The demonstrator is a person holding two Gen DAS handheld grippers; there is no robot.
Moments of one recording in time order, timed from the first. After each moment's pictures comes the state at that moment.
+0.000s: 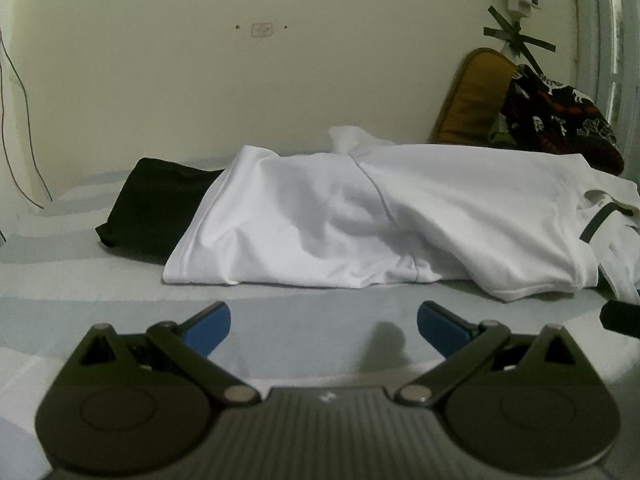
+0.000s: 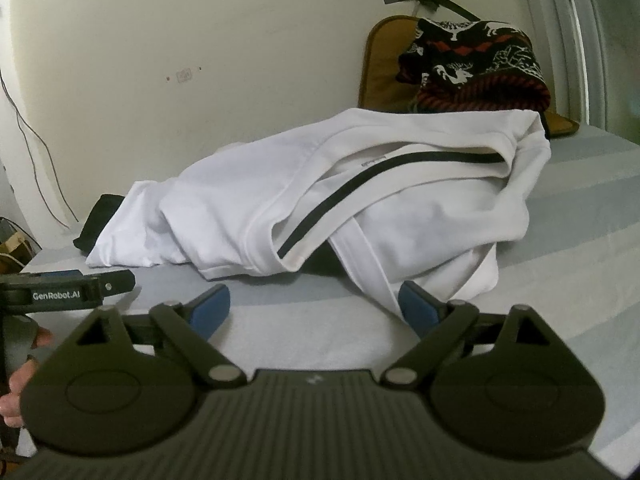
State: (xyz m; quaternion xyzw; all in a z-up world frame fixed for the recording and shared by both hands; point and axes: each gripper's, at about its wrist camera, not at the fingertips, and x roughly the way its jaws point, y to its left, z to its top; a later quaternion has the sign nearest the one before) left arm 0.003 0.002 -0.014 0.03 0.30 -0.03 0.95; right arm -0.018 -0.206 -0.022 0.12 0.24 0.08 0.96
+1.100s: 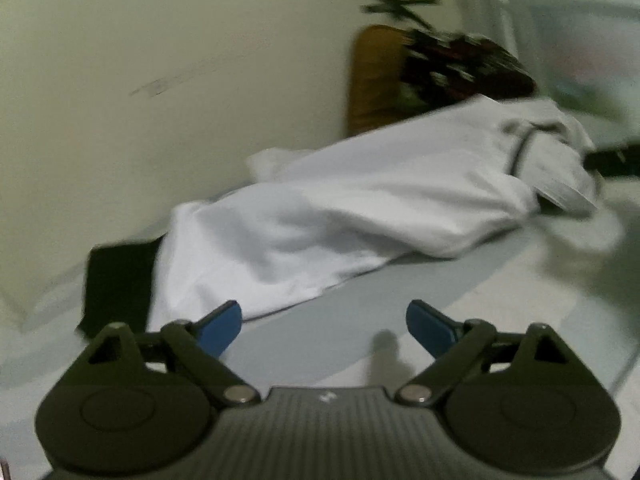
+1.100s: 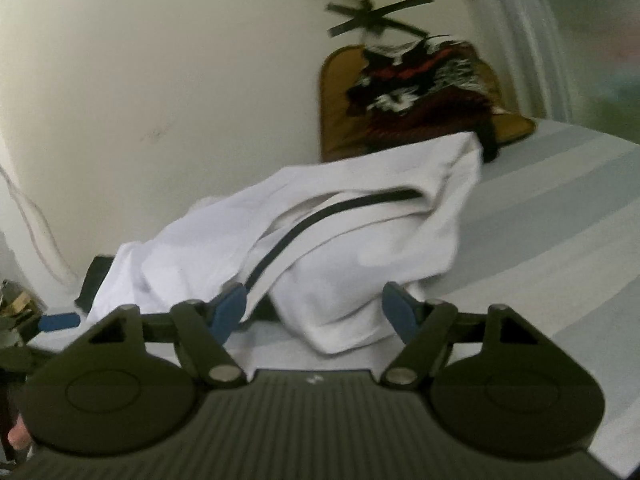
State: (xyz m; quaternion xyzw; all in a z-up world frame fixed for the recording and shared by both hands) left arm -0.011 -0.025 -0.004 0.20 0.27 -0.16 0.93; right arm -0.031 -0.261 -0.012 0.19 0.20 0.06 0.96
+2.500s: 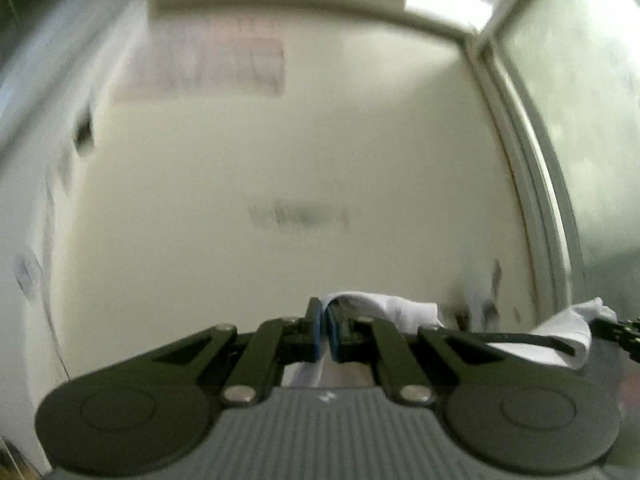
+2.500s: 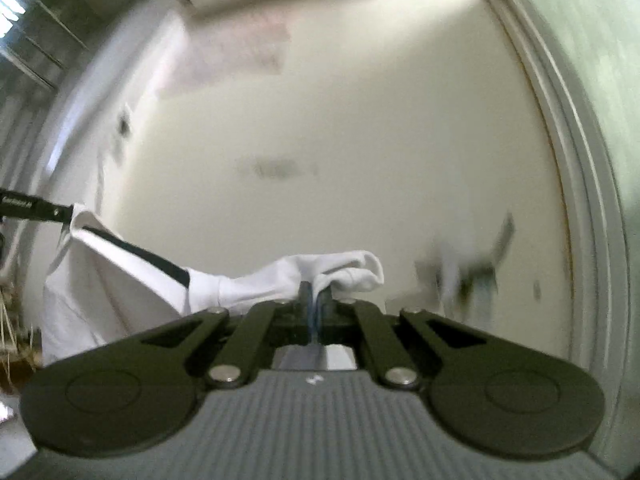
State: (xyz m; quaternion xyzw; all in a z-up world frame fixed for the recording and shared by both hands) left arm -0.165 0.065 0.330 0.02 -0.15 -0.04 0.99; right arm -0.087 -0.251 0.248 -0.03 -0.19 0.18 0.96
